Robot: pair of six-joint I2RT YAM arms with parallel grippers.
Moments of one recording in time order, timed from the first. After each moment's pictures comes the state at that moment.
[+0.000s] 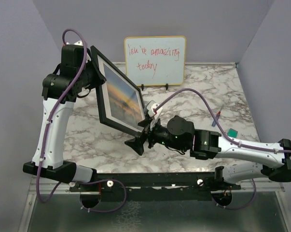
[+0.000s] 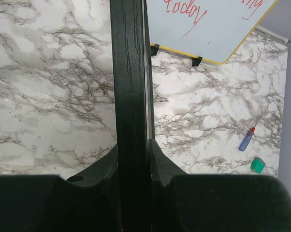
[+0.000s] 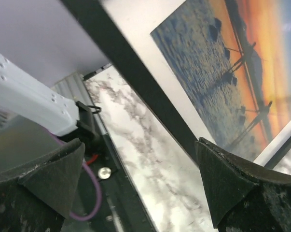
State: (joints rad) left arm -0.24 1.39 1.94 -1.15 -0.02 -0.53; right arm 1.33 1.23 1.23 -0.20 0.22 0.28
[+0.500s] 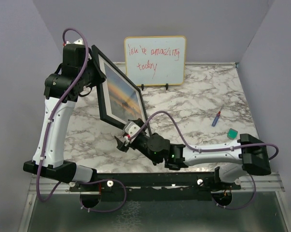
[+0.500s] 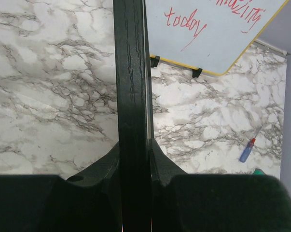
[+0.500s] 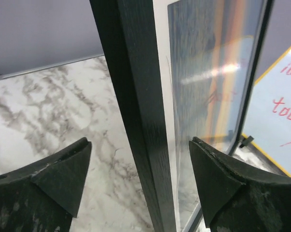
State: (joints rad) left arm -0.25 1.39 1.91 -1.10 -0.06 -0.54; right arm 1.42 1.48 0.96 0.51 0.53 -0.25
